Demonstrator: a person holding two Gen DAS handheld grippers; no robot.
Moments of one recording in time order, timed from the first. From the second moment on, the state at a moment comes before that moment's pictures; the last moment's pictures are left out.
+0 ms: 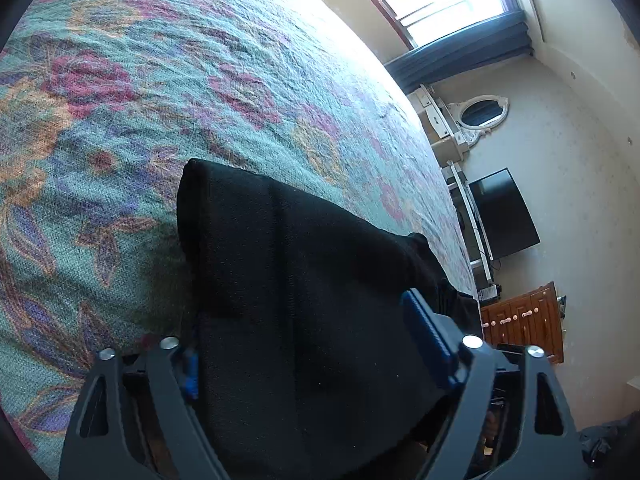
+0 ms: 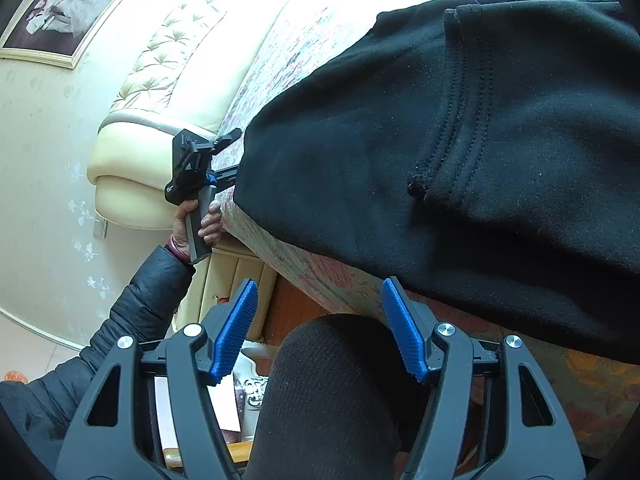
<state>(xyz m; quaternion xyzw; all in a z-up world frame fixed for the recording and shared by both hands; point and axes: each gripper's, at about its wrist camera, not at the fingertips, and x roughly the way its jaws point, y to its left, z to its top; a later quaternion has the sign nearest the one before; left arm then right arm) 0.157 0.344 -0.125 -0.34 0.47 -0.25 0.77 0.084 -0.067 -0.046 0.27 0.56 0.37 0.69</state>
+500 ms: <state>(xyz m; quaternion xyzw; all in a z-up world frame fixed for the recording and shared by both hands) 0.144 0.294 -0.034 -0.32 0.43 -0.28 0.80 0.081 -0.092 -0.029 0.29 0.53 0.37 0.71</state>
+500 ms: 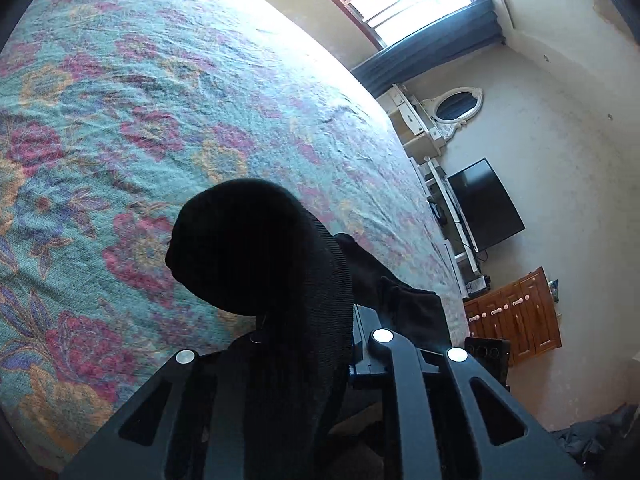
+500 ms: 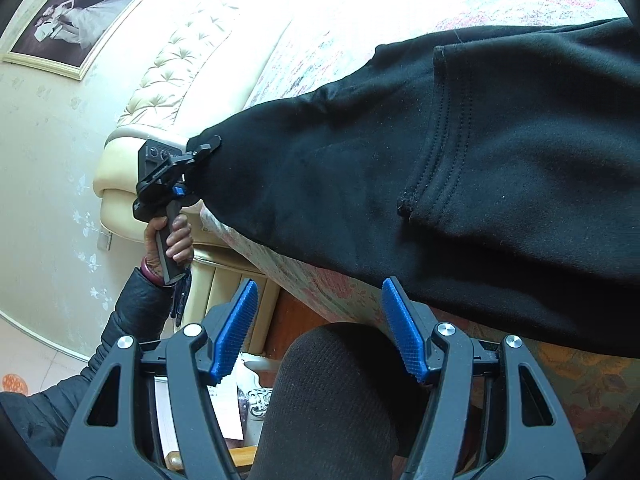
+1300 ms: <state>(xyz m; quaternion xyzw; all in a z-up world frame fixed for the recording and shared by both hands) 0.170 -0.015 -0.035 -0.13 0.53 -0.27 0.79 0.057 -0.218 -0.024 0.38 0.47 0.28 0.75</state>
